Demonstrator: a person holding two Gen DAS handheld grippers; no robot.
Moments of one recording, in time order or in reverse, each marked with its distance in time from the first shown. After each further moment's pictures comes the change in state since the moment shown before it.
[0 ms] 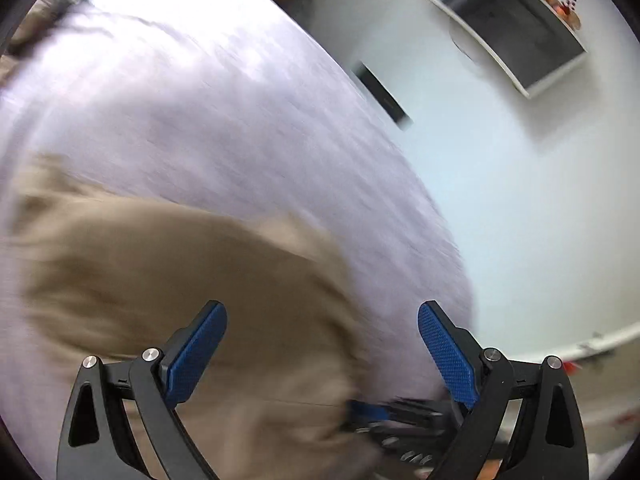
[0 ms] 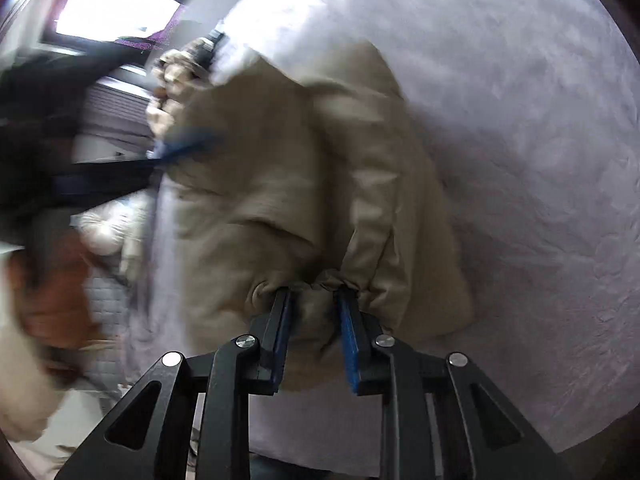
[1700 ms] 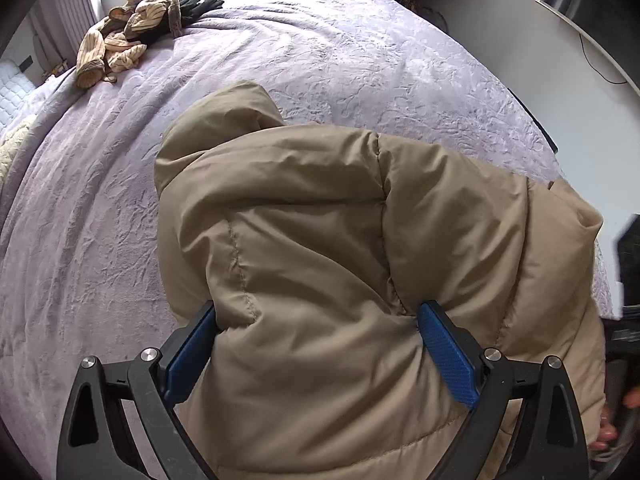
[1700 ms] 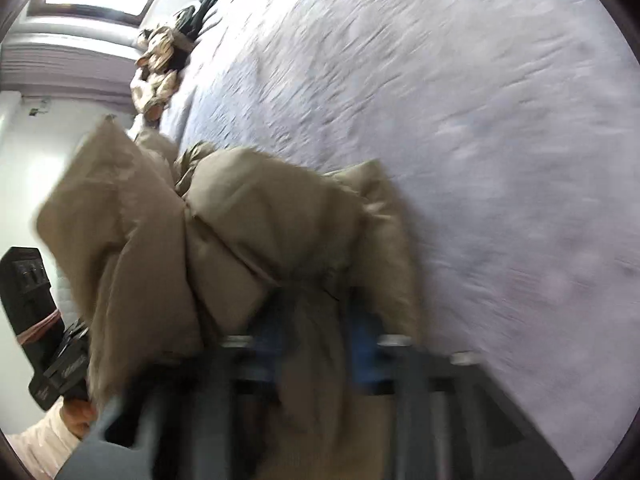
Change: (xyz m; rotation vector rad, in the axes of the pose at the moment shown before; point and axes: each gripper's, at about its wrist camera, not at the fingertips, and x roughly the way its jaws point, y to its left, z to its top) left arm 0.071 0.032 -0.015 -0.131 -0.056 0.478; right arm 0.093 0.003 0.186 -0.086 0.142 -0.027
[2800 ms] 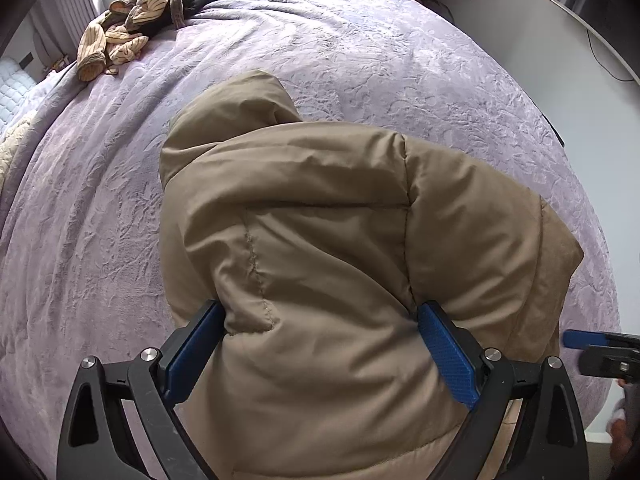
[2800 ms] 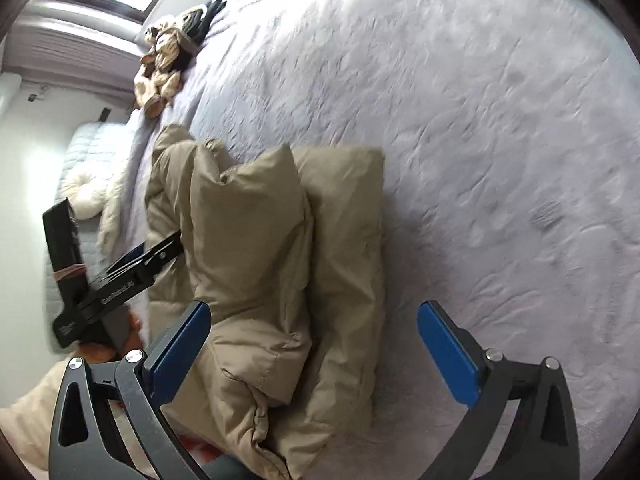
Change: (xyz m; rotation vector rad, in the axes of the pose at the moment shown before) left arm 0.009 0.008 0.002 -0.009 0.035 0.018; right arm -0.049 -0.012 -0.022 -0.040 0.039 -0.011
